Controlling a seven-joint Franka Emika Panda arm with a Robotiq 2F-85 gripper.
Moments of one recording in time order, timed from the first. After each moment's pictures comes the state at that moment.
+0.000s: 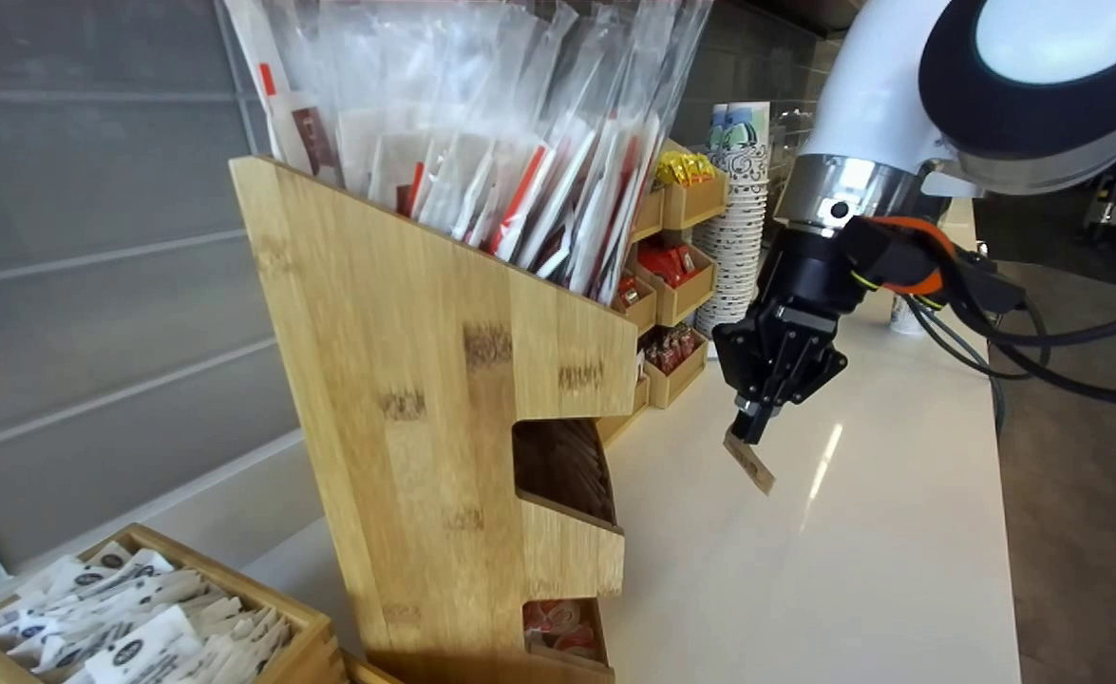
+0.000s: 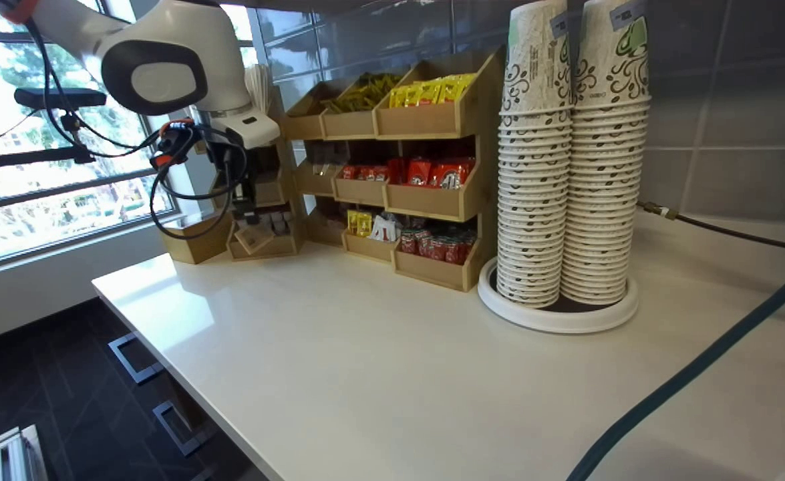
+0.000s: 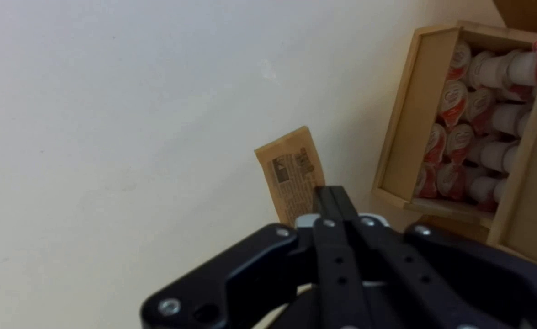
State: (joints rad) arm 0.07 -0.18 0.07 -2.41 0.41 2.38 0.51
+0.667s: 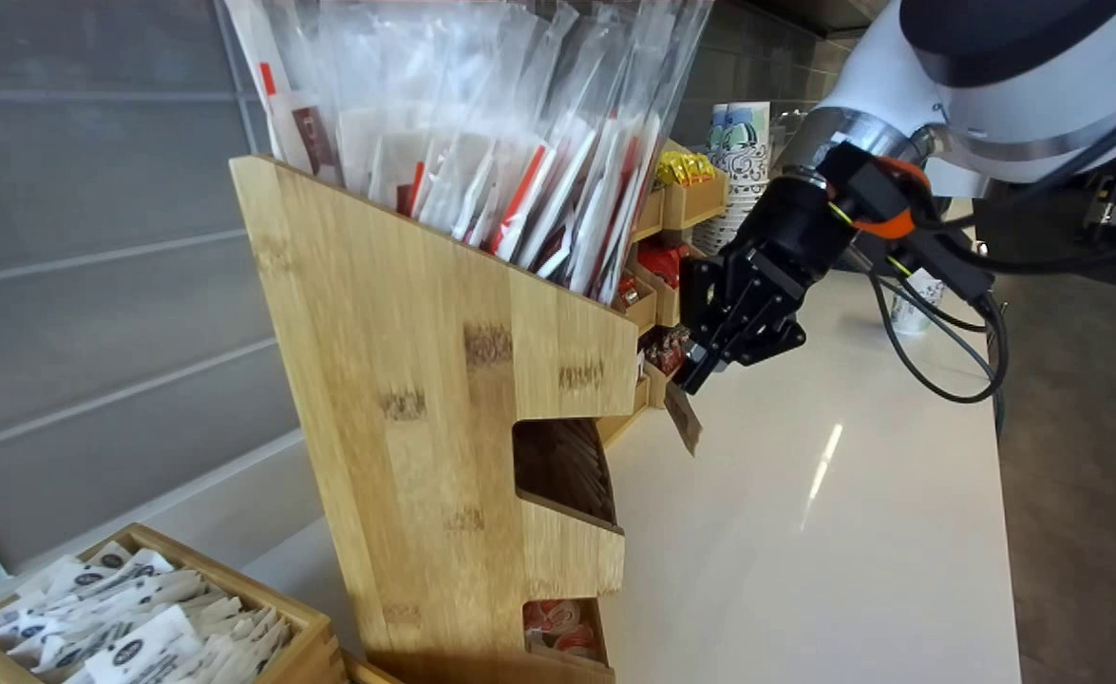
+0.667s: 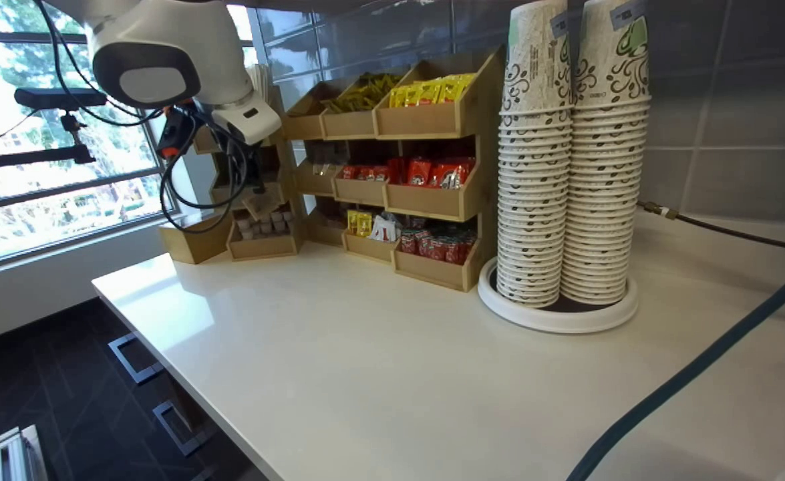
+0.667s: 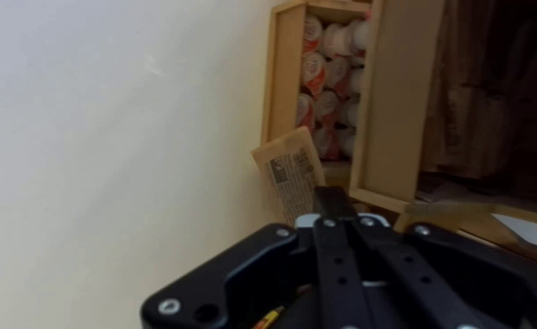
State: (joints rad) arm 0.10 -0.19 0.06 -2.39 0.79 2.50 0.33
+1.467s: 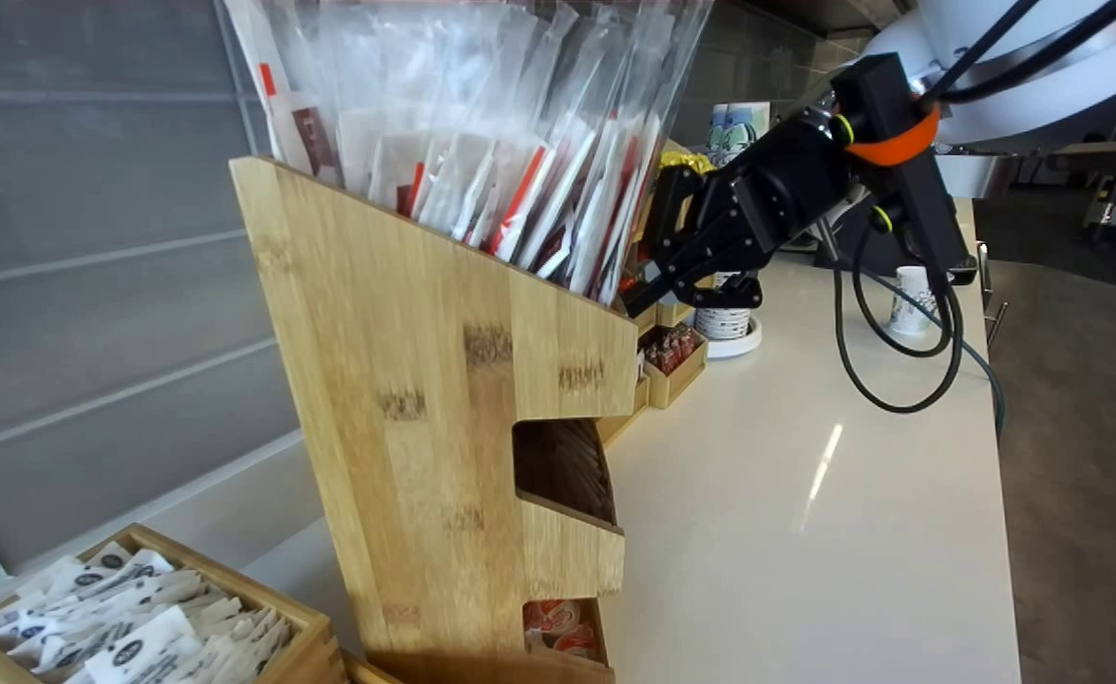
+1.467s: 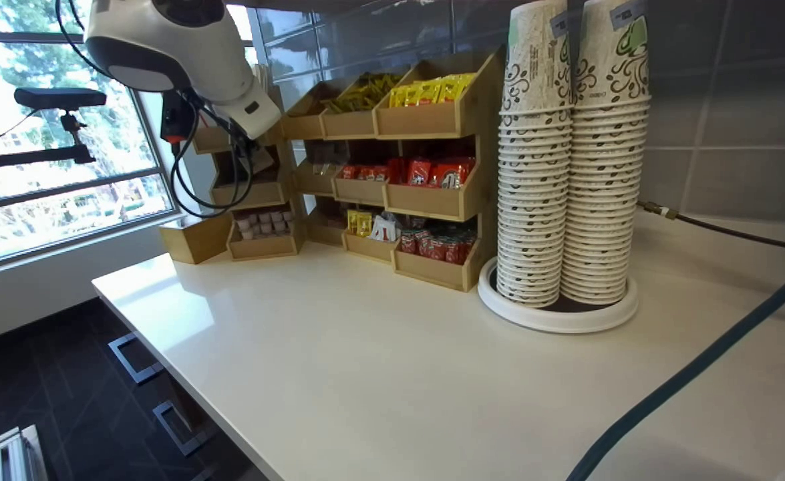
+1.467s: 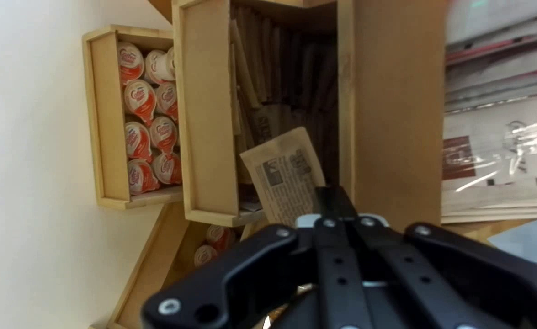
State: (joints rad) arm 0.10 -0.20 0.06 -2.33 1.33 2.46 -0.03
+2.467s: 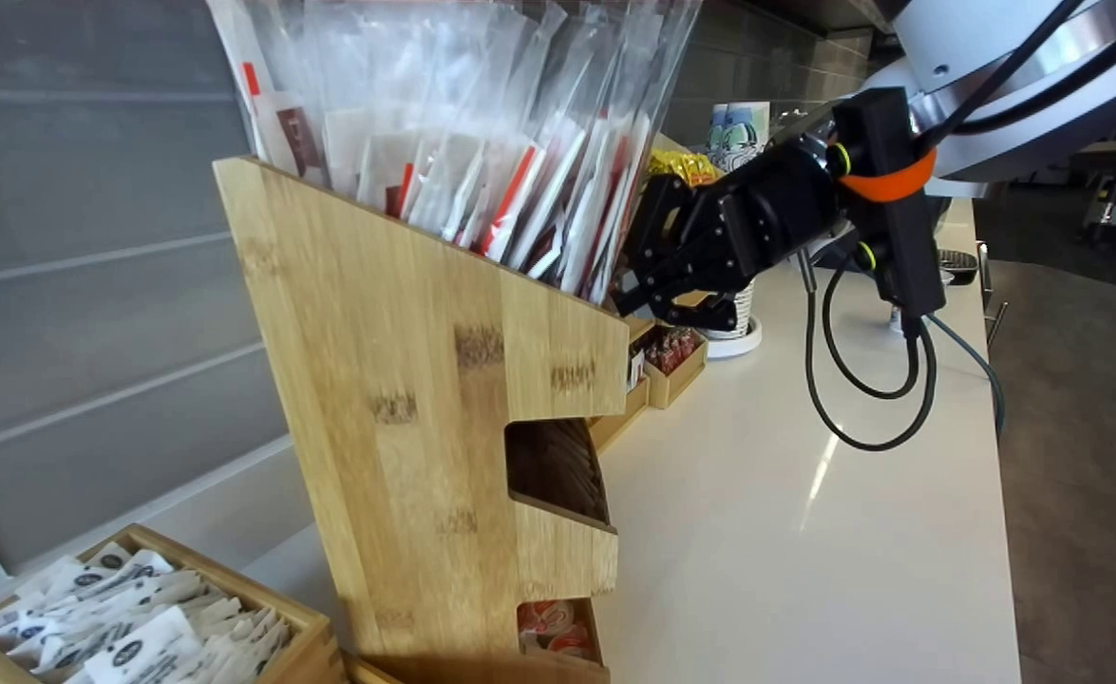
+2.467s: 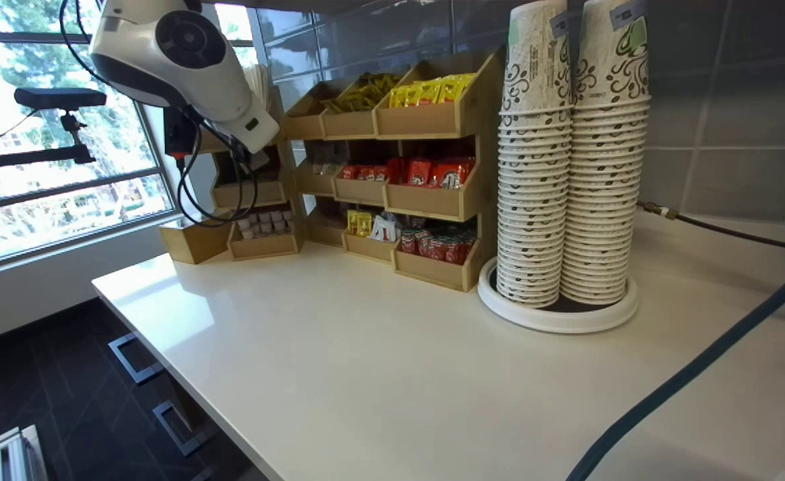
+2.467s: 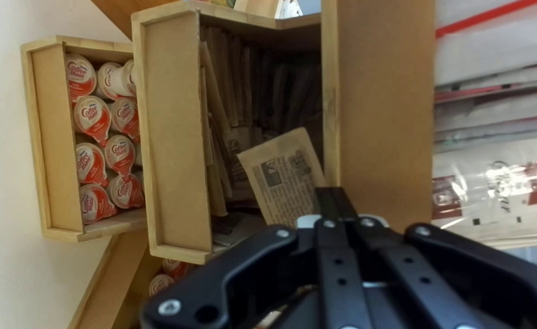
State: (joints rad) arm 0.11 -0.17 0.09 -2.33 1.57 2.44 -0.26
